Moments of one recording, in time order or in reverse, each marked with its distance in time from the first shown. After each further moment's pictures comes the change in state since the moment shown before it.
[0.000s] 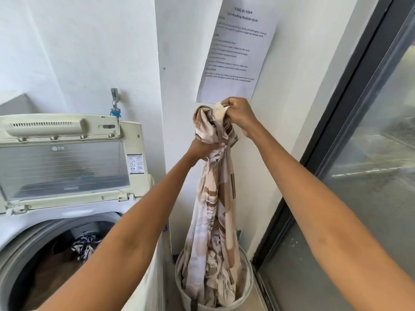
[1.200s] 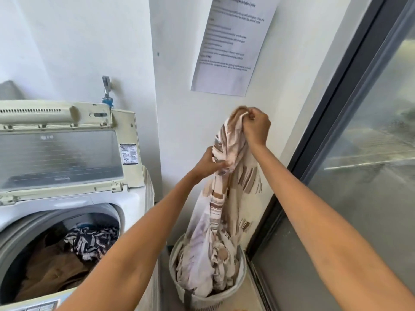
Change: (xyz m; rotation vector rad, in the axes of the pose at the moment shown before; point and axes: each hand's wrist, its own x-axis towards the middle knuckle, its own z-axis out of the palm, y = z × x) left_hand -0.037 -0.050 0.044 -0.020 -0.168 0.019; right_hand -0.040 0.063 -0.011 -0.241 0.554 -0.056
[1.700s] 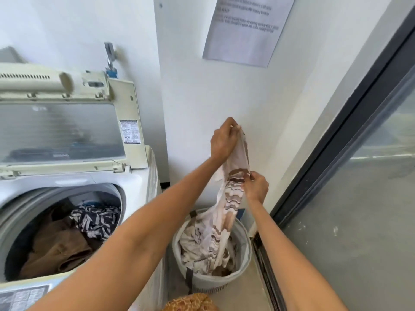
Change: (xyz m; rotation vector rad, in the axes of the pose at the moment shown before) left_hand 0.047 -0.016 0.029 0.273 0.462 0.099; right_hand -0.135 0.180 0.056 -0.190 -0.233 0.441
